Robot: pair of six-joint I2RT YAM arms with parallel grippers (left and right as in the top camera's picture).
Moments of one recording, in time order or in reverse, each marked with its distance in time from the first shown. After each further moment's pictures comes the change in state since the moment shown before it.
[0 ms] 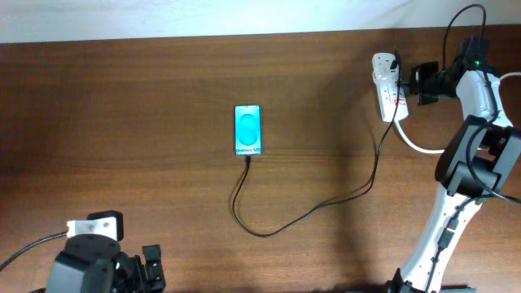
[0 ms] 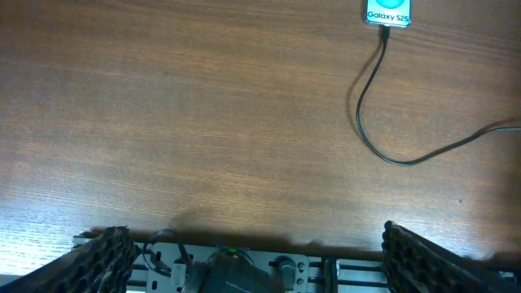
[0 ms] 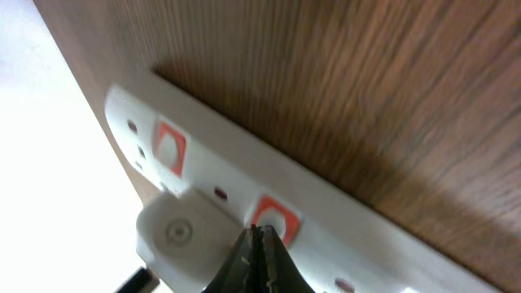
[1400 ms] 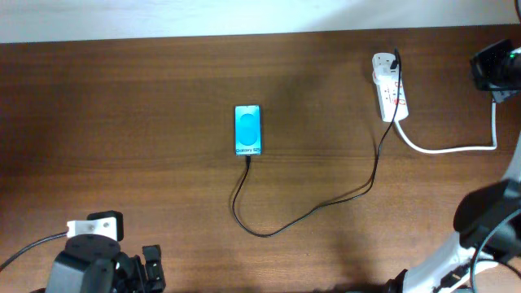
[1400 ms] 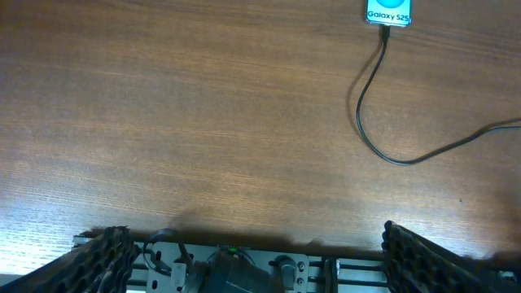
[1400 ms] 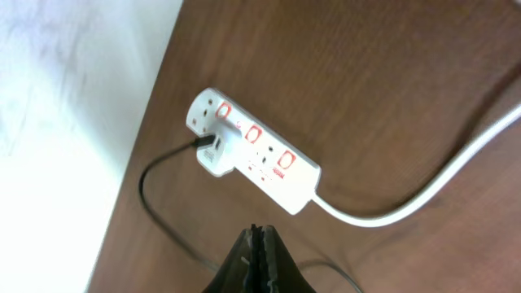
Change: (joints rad) left arm 0.000 0.000 0.000 -0.001 0.000 0.000; right arm -0.087 -0.537 0.003 -0.414 0.389 -0.380
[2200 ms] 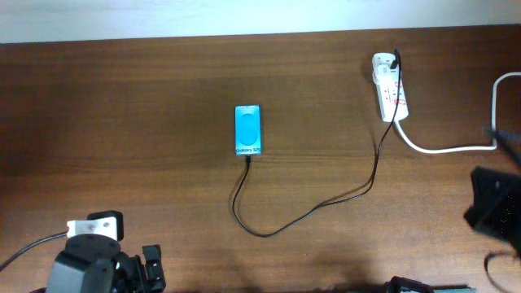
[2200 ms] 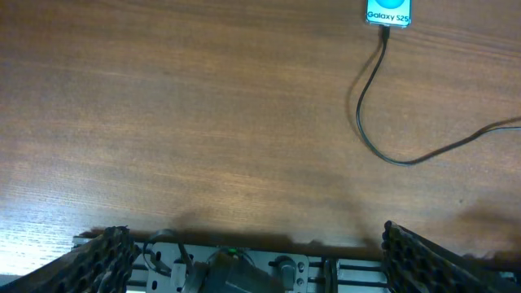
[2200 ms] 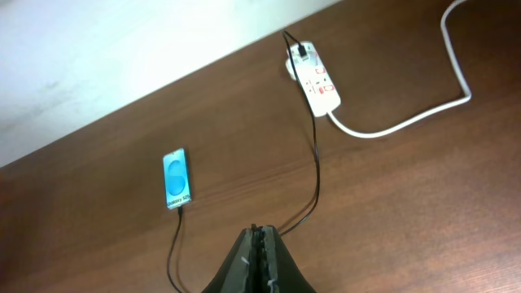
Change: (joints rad) left arm 0.000 0.000 0.000 0.000 0.000 0.000; right arm 0.171 -0.919 -0.021 -0.520 0.016 -0.446
